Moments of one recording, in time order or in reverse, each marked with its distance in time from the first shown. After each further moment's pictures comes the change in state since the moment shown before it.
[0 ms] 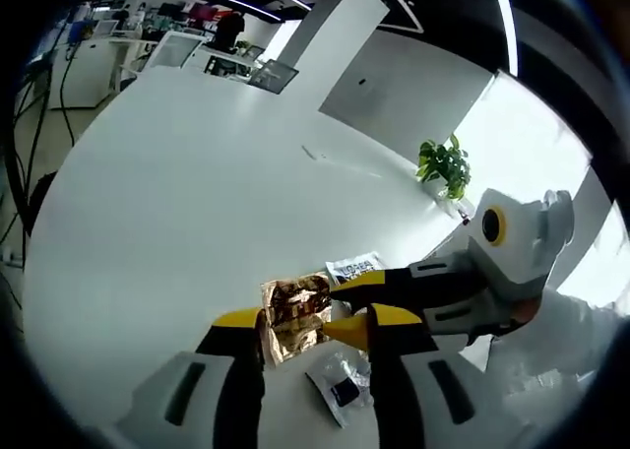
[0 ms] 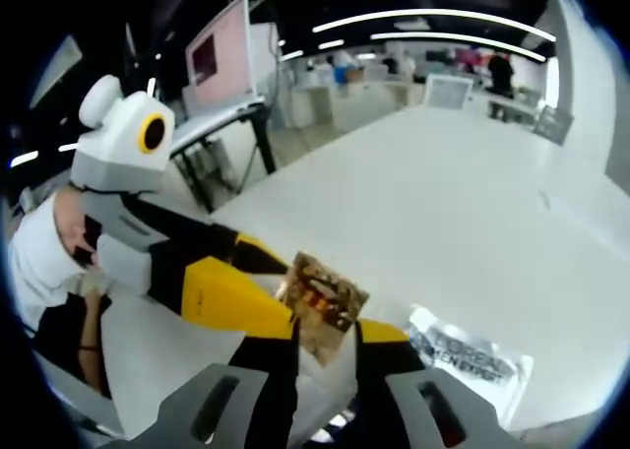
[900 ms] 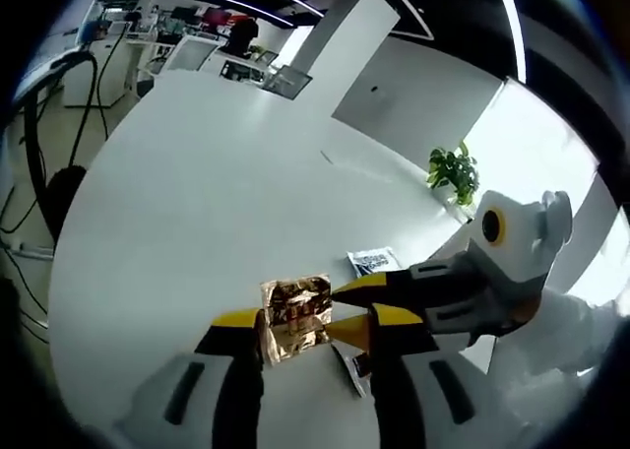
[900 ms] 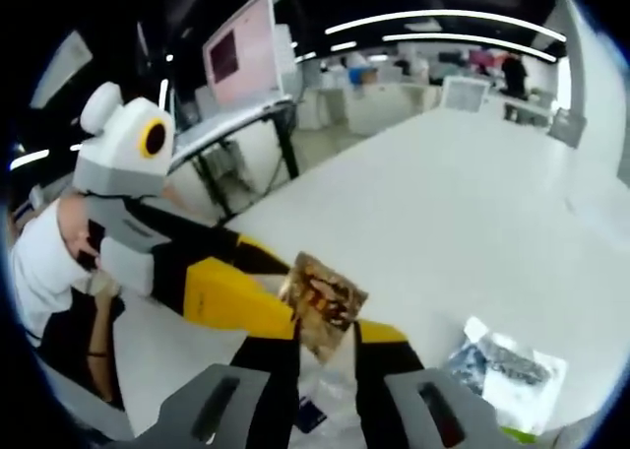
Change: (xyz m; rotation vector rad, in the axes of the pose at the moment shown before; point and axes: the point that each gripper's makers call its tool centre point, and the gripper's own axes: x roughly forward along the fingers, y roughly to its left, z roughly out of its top) left arm -0.034 0.019 -0.005 -0.017 -0.025 0.052; right arm 0.015 0.040 0.006 -0.007 -0.011 0.063
